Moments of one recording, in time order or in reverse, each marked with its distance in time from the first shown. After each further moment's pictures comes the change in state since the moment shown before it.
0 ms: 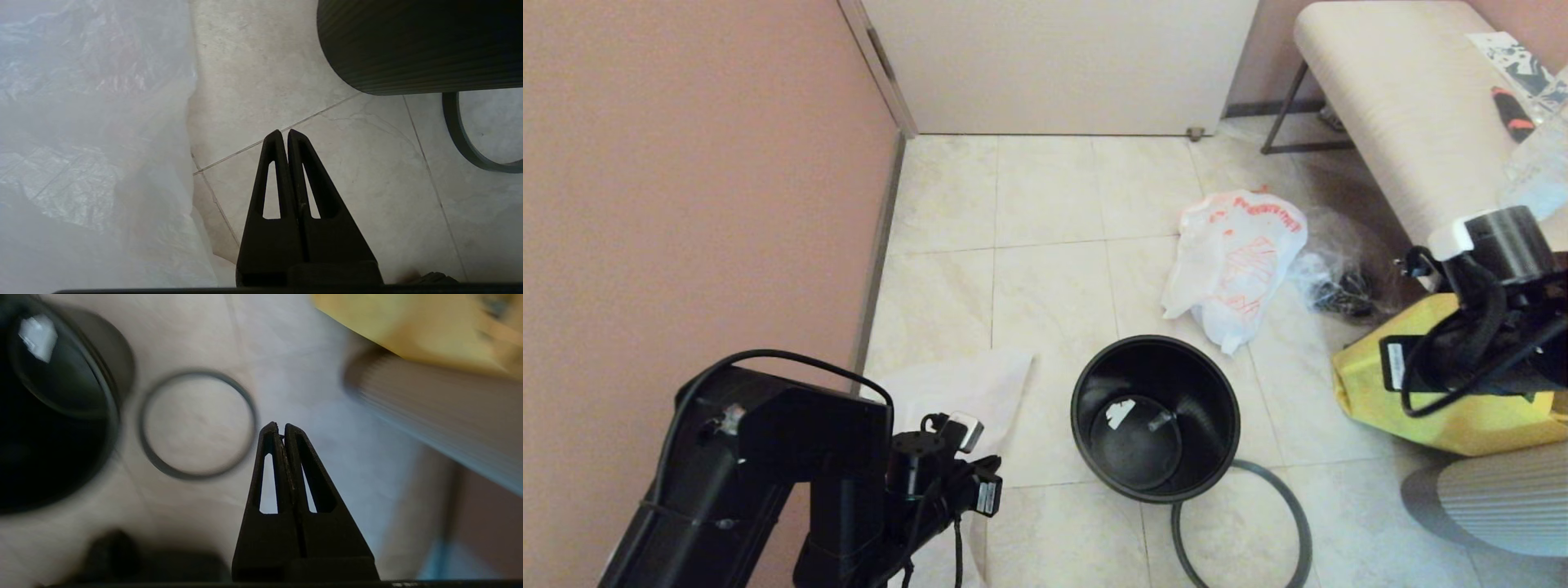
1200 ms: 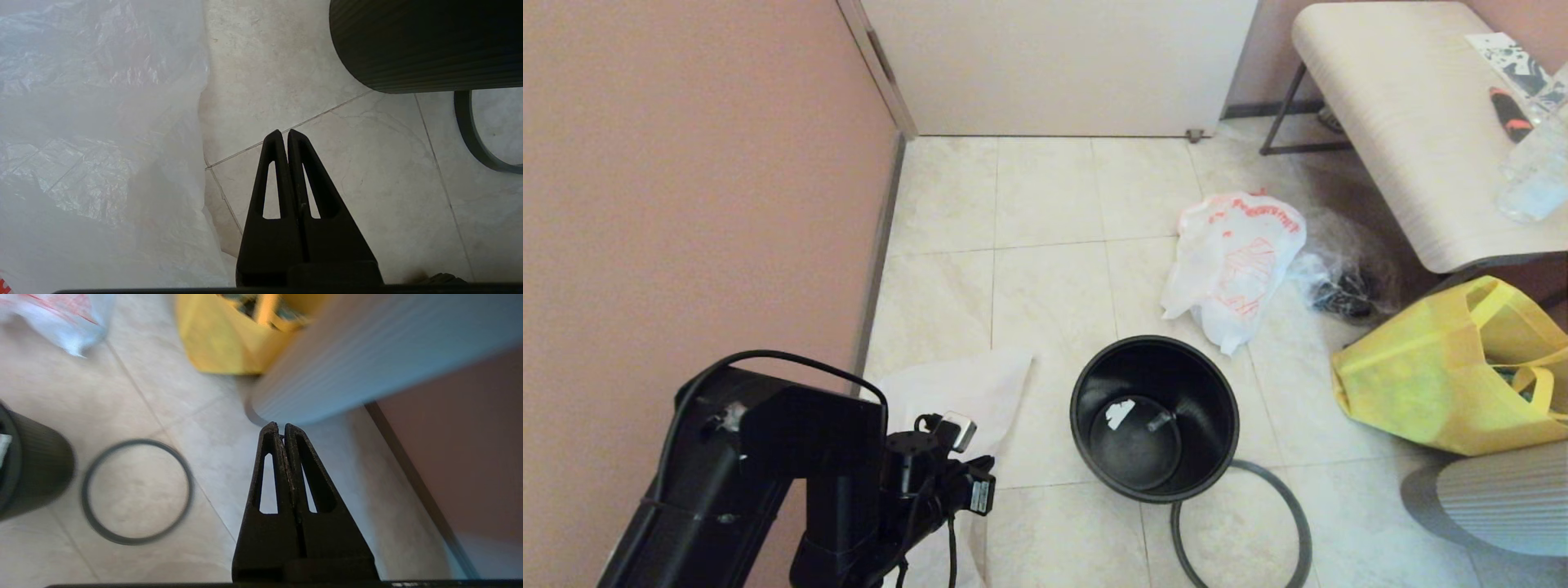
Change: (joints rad) left arm 0.030 0.016 -0.008 0.000 -0.014 0.004; right arm -0.135 -1.082 0.680 -0.075 -0.202 -0.012
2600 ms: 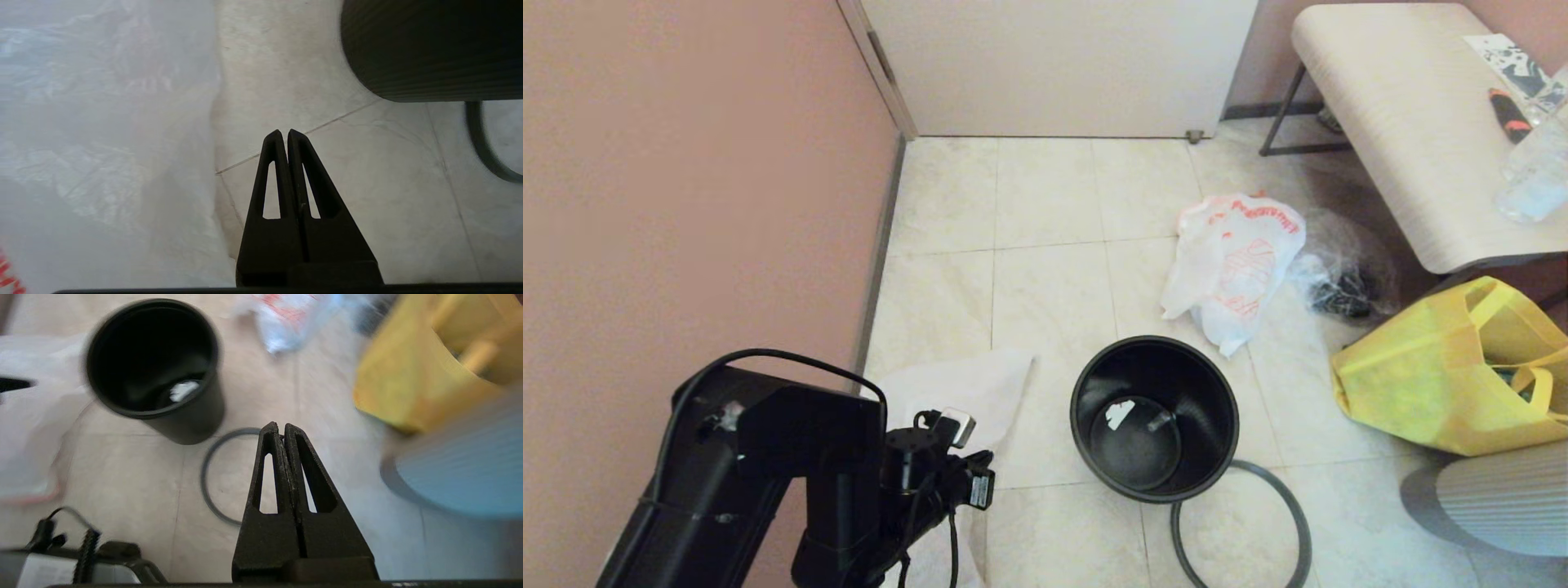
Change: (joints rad) left arm 0.003 -0.005 -0.017 0.009 0.027 0.004; right arm -0.081 -0.513 0.353 -0.145 0.705 -0.253
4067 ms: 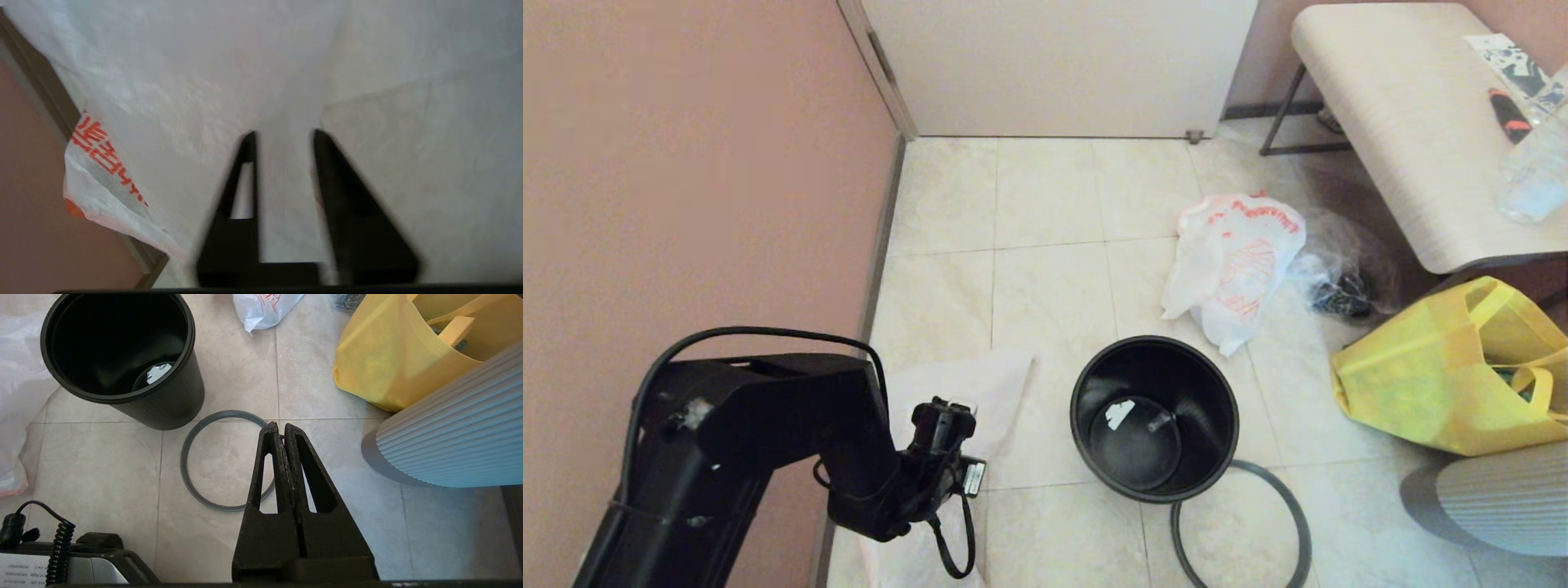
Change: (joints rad) left arm -0.001 -0.064 -0.281 0.647 0.364 0.006; right arm 0.006 0.001 0.017 0.041 -0.063 -0.020
